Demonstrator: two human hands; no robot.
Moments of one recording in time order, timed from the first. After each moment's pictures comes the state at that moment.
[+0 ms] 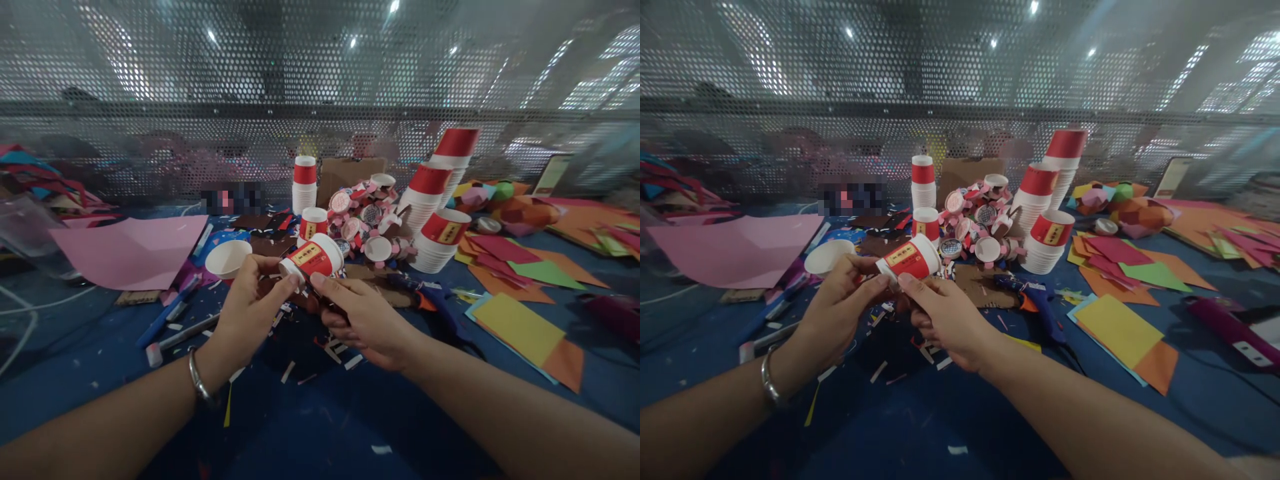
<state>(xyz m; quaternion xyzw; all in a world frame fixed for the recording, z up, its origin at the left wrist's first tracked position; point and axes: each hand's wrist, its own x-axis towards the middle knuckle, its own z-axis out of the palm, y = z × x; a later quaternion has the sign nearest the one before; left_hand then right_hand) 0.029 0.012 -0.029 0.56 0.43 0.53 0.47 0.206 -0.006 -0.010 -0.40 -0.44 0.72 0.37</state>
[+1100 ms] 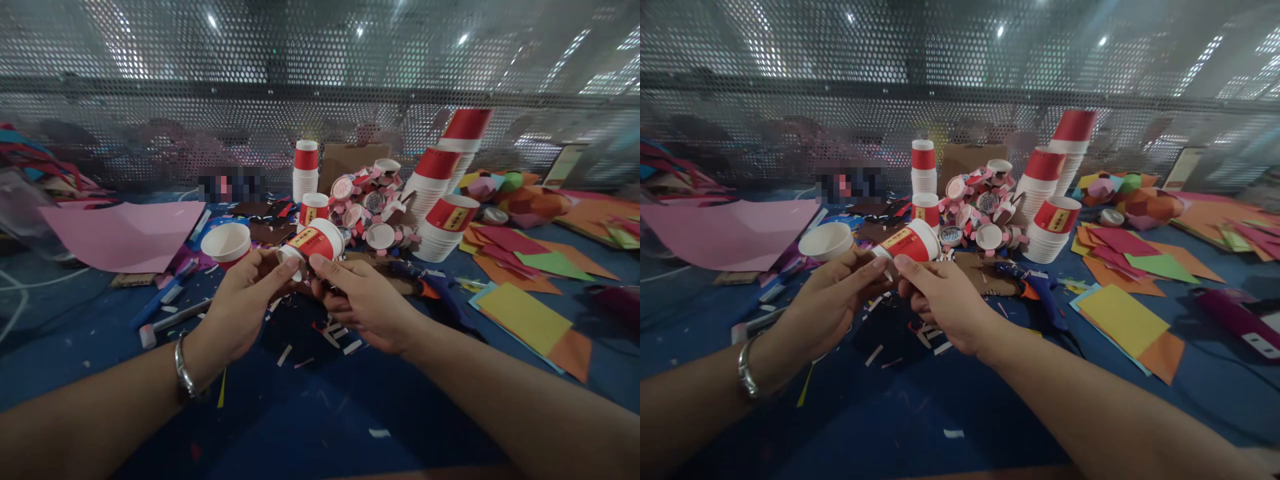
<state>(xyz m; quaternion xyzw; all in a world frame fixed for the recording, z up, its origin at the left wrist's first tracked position) 0.039 -0.001 -0.017 0.47 0.39 0.53 0.59 0.208 -0.006 -0.010 -0.41 -0.44 0.70 0.39</state>
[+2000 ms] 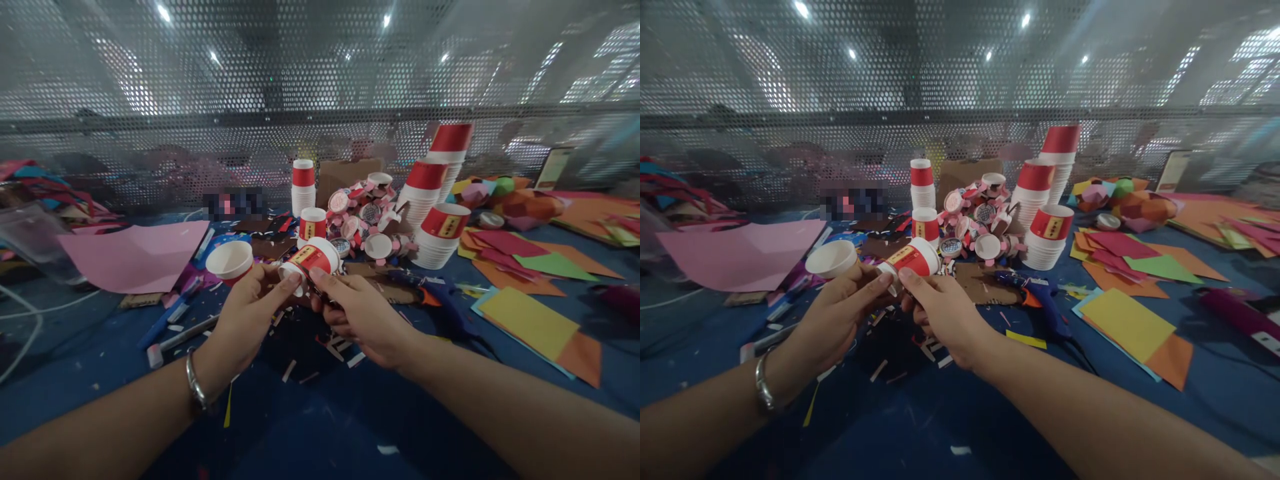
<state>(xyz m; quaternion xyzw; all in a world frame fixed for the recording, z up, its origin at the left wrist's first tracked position) 0.035 0.004 -0.022 0.51 0.41 0.50 0.57 0.200 -0.011 -0.007 -0.44 -0.44 0.67 0.40</state>
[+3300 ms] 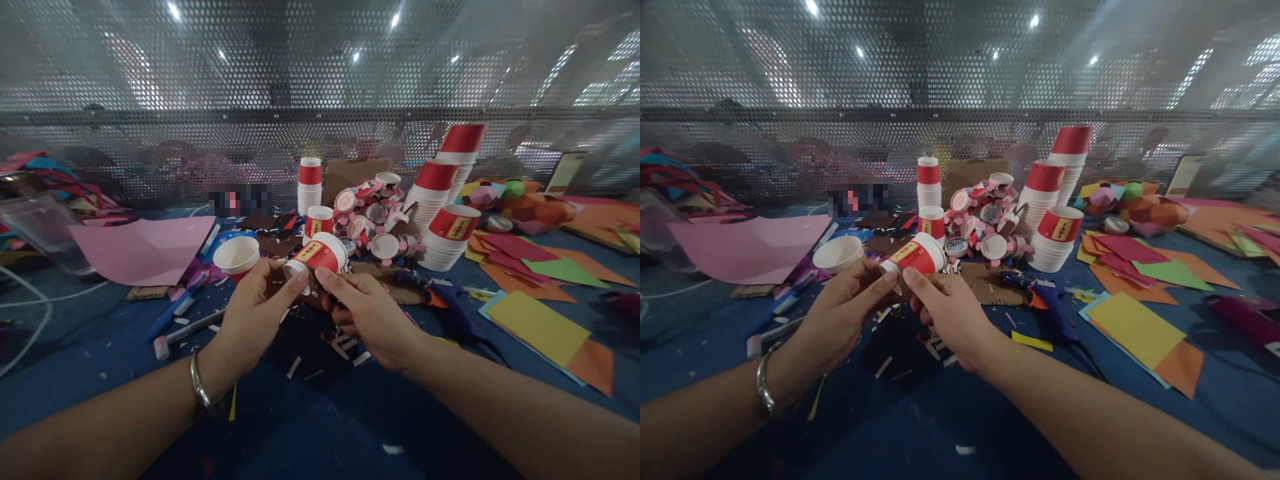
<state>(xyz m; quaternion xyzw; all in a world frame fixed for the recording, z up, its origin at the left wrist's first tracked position) 0.035 -0.004 -0.019 0.55 0.42 0.51 0.50 0.199 -0.013 -0.015 -0.44 -0.48 0.63 0.43</state>
